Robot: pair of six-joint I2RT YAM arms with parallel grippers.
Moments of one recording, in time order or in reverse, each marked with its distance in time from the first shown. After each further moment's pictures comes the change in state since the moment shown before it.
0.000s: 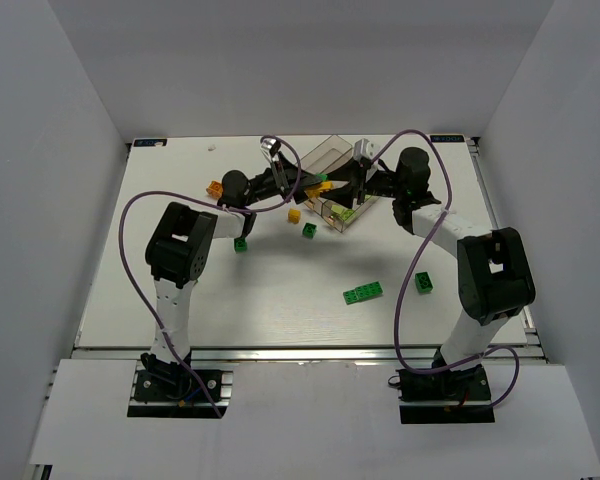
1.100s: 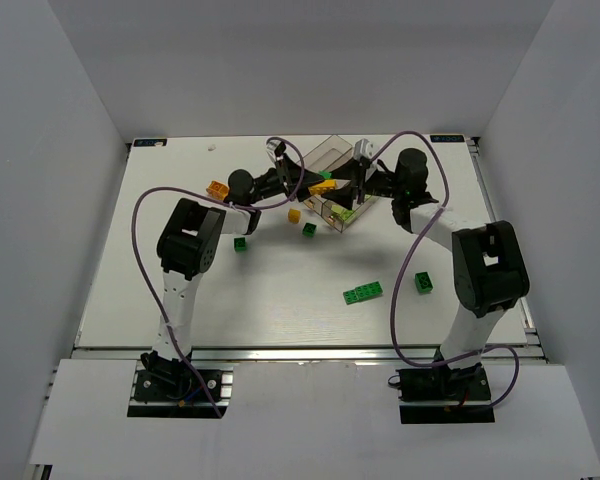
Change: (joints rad) left arm 0.002 0.123 0.110 0.021 0.005 -0.138; right arm -0.011 0.053 0.008 0.023 0.021 0.001
